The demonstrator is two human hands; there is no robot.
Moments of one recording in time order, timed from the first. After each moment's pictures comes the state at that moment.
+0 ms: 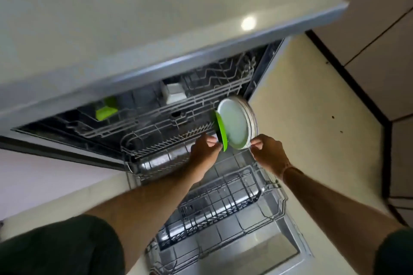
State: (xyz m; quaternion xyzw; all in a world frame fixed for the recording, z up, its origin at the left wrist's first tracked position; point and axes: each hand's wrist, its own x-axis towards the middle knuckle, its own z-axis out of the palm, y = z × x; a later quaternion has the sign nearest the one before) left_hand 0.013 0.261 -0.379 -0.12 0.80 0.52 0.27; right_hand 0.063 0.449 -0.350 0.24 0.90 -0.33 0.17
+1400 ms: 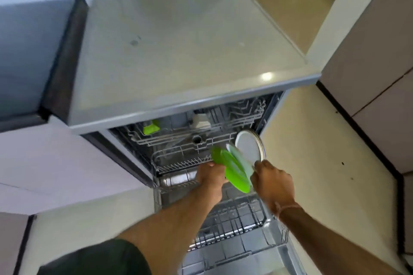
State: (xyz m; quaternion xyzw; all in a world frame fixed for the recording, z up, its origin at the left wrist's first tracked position) left_hand 0.065 0.238 -0.240 -0.36 0.59 0.69 0.20; right_hand 0.118 0.387 -0.220 0.03 1.00 -0.05 0.01
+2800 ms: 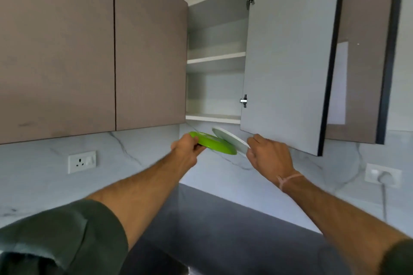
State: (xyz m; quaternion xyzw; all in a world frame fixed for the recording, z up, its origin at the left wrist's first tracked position) left_hand 0.184 -0.522 0.469 -0.19 0.38 0.81 -0.41; right_hand 0.072 -0.322 0.446 -0.44 0.70 -0.14 -0.55
